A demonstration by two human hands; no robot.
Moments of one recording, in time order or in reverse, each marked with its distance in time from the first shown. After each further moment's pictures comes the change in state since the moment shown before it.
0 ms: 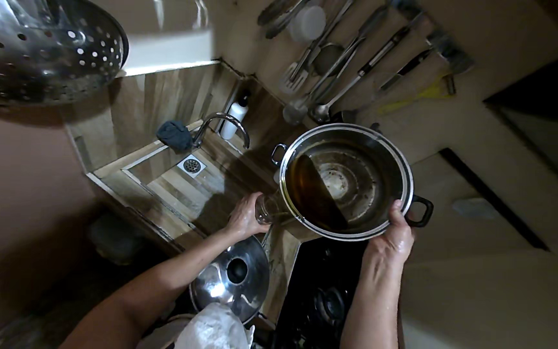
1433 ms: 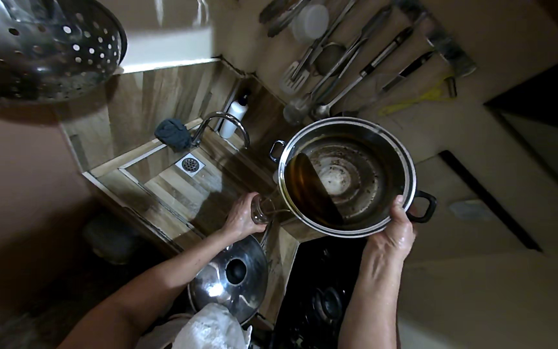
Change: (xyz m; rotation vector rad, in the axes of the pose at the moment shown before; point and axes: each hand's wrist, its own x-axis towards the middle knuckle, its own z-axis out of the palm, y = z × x) left_hand 0.001 -0.013 0.002 -0.050 0.049 0.011; right_hand 0.001 -0.003 0.014 0.001 -0.029 -0.045
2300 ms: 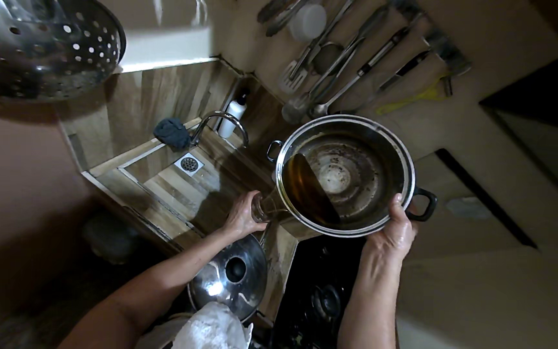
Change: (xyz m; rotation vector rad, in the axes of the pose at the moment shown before) left_hand -0.003 0.007 -0.002 -0.033 0.018 0.039; right_hand -0.006 -0.006 -0.002 -0.035 -0.052 -0.042
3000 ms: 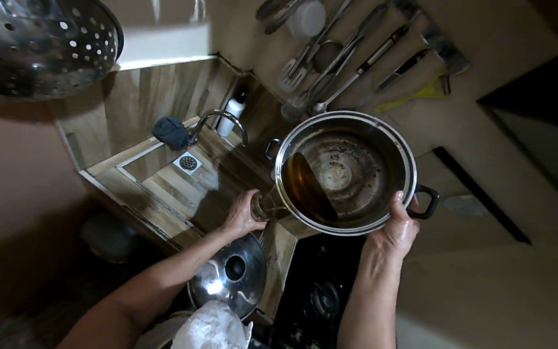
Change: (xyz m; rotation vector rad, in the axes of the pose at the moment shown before) left_hand 0.000 -0.004 0.002 -0.018 0.008 0.004; right_hand -0.004 -0.006 0.004 -0.004 0.008 -0.020
